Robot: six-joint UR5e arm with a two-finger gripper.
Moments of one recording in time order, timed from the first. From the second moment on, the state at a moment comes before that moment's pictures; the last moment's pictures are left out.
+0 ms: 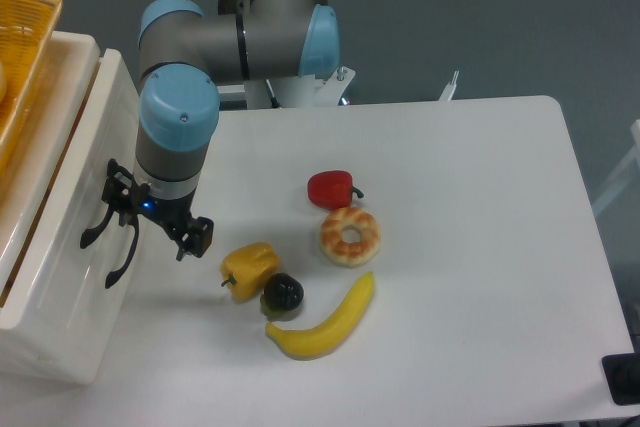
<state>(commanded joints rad) 2.13 -1.87 -1.62 -1.18 1.25 0.60</state>
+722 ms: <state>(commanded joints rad) 2.14 -1.87 -1.62 -1.17 1.25 0.60</state>
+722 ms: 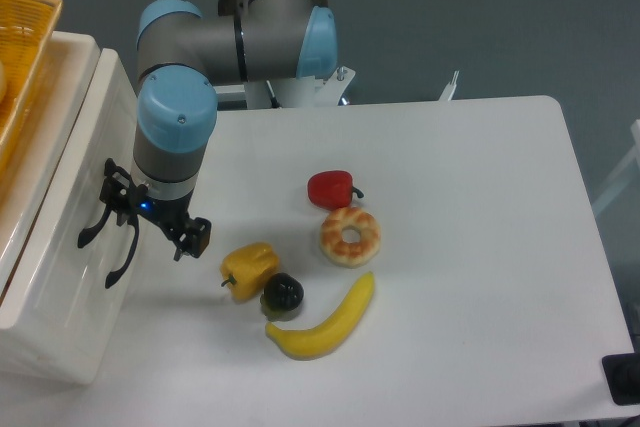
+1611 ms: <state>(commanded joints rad) 2.36 -1.85 -1.53 -1.16 1.36 0.95</state>
